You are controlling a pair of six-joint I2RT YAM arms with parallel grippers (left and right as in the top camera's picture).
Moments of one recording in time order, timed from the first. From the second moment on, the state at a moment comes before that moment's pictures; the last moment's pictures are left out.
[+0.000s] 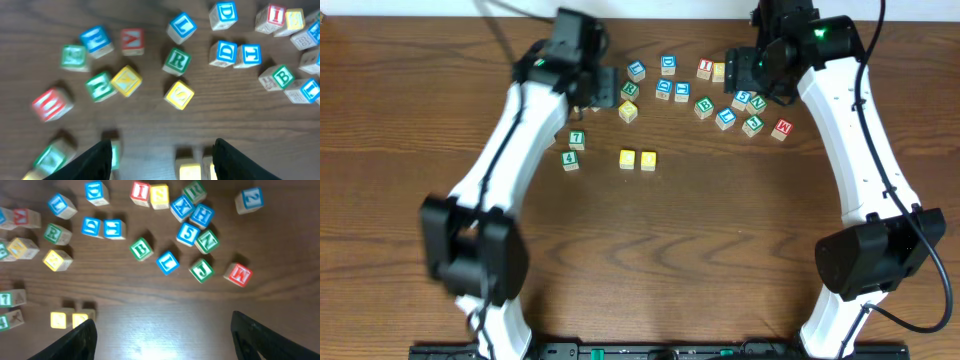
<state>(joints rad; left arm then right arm) -0.29 1.98 1.78 -0.82 0.05 -0.19 0.22 1.97 2.06 -1.22 0.02 0.28</state>
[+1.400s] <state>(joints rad) -0.35 2.40 2.15 -0.81 0.04 0.05 0.18 1.97 2.06 -1.30 0.02 0.22</state>
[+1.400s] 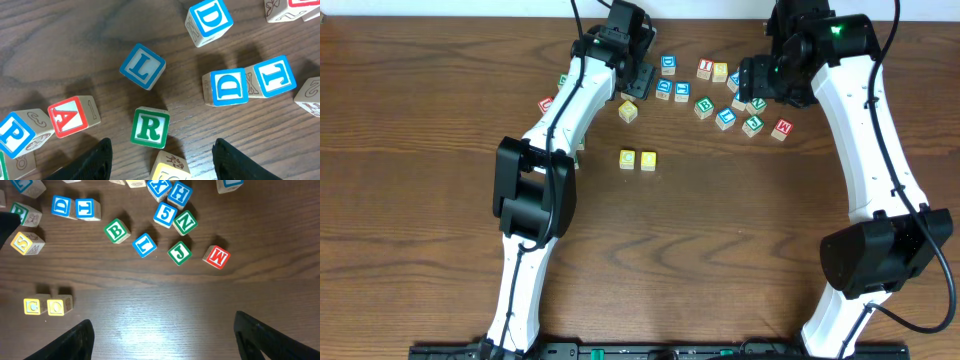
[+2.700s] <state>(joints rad) -0.35 2.49 2.15 -0.78 0.04 0.06 0.18 1.97 2.06 -1.30 0.04 0.21</state>
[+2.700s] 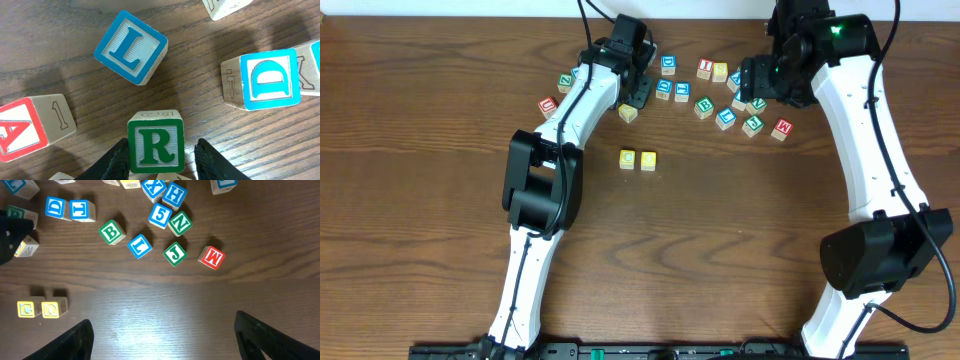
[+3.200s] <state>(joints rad) -0.35 2.49 2.15 -0.76 0.04 0.01 0.18 1.97 2.06 -1.30 0.04 0.21</state>
